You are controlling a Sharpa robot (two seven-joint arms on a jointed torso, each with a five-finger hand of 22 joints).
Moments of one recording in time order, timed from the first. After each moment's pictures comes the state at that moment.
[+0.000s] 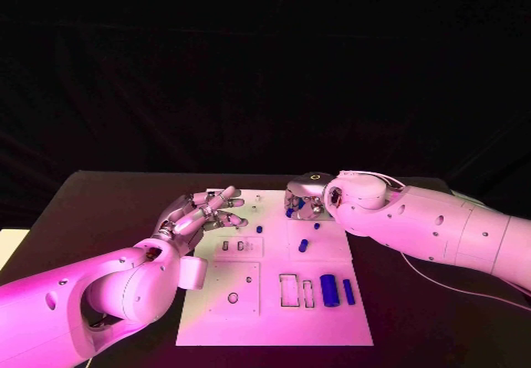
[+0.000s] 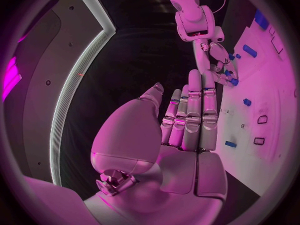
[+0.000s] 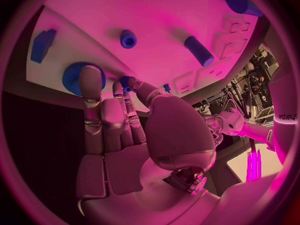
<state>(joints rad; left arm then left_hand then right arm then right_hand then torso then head) 1.12 -0.91 0.00 1.81 0.07 -0.43 0.46 1.35 0.01 0.13 0.17 0.12 1.00 0.20 0.09 0.07 1.10 0.14 0.08 0.08 1.27 0.07 0.36 0.36 0.17 1.12 0.17 0.36 0.16 1.27 -0.62 -0.01 1.25 -1.75 -0.04 -0.06 1.24 -0.05 0.44 -0.12 0.17 1.07 0.14 0.07 0.07 1.19 0.08 0.07 0.07 1.47 0.00 1.16 0.98 0.17 1.32 0.08 0.88 0.55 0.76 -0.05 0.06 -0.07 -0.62</state>
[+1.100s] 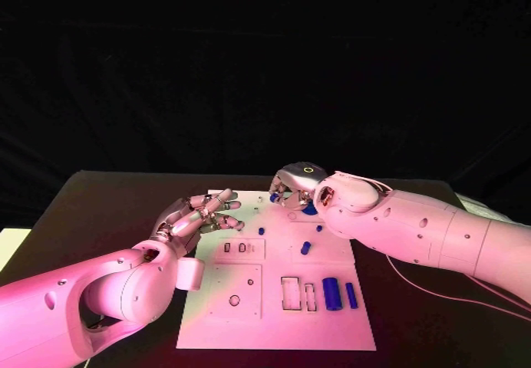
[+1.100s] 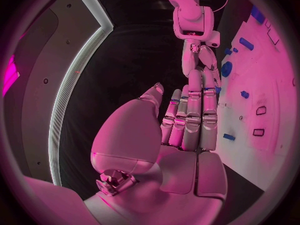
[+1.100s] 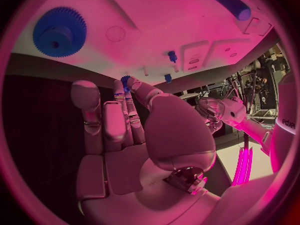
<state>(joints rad) 1.12 -0.93 0.00 1.79 0.09 -0.43 0.46 1.35 0.01 0.13 0.17 0.12 1.00 0.20 0.09 0.07 1.10 0.14 0.08 0.08 1.27 0.07 0.36 0.37 0.17 1.11 0.17 0.37 0.16 1.27 -0.54 -0.01 1.20 -1.73 -0.32 -0.06 1.27 -0.02 0.48 -0.09 0.11 1.12 0.13 0.08 0.08 1.24 0.07 0.07 0.07 1.47 -0.02 1.24 1.07 0.15 1.34 0.08 1.03 0.72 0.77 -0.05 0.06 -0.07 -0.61</state>
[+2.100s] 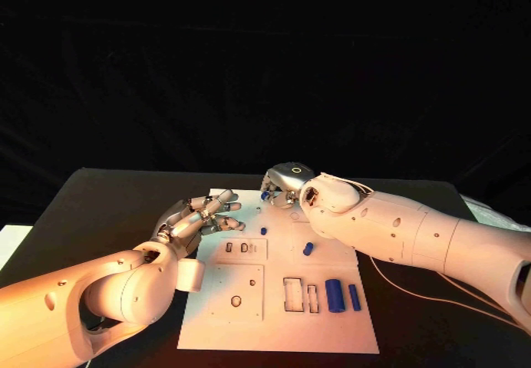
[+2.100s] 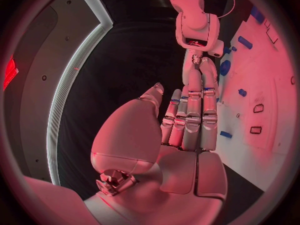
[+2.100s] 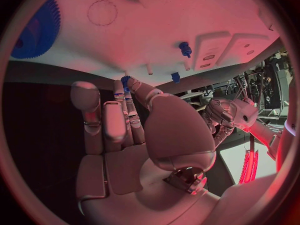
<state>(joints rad) 1.12 -0.92 0.00 1.80 0.11 -0.43 0.45 1.35 0.01 0.13 0.17 0.12 0.99 0.21 0.09 0.07 1.10 0.14 0.08 0.08 1.26 0.07 0.36 0.37 0.17 1.11 0.17 0.37 0.16 1.26 -0.44 -0.01 1.09 -1.72 -0.34 -0.10 1.27 -0.02 0.48 -0.09 0.10 1.12 0.13 0.07 0.08 1.24 0.07 0.07 0.07 1.47 -0.02 1.25 1.07 0.15 1.34 0.08 1.04 0.73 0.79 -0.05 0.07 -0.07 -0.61</state>
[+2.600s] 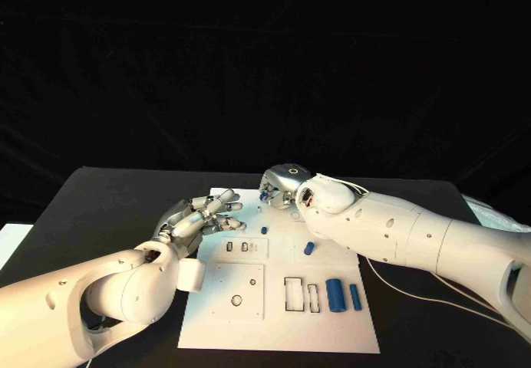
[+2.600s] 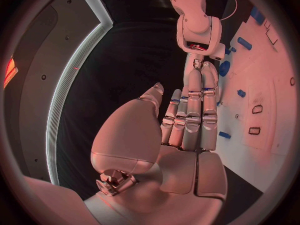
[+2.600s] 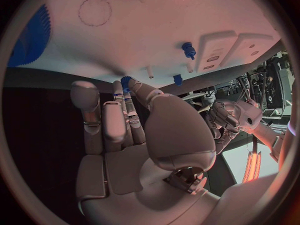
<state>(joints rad) 1.12 -0.92 0.00 1.80 0.11 -0.43 0.45 1.35 0.01 0.13 0.17 0.12 0.99 0.21 0.09 0.07 1.10 0.14 0.08 0.08 1.26 0.07 0.36 0.37 0.17 1.11 0.17 0.37 0.16 1.25 -0.41 -0.01 1.06 -1.73 -0.33 -0.12 1.25 -0.04 0.49 -0.08 0.10 1.09 0.15 0.07 0.08 1.20 0.08 0.06 0.06 1.47 -0.01 1.25 1.05 0.15 1.31 0.09 1.04 0.72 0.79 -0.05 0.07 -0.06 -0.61</state>
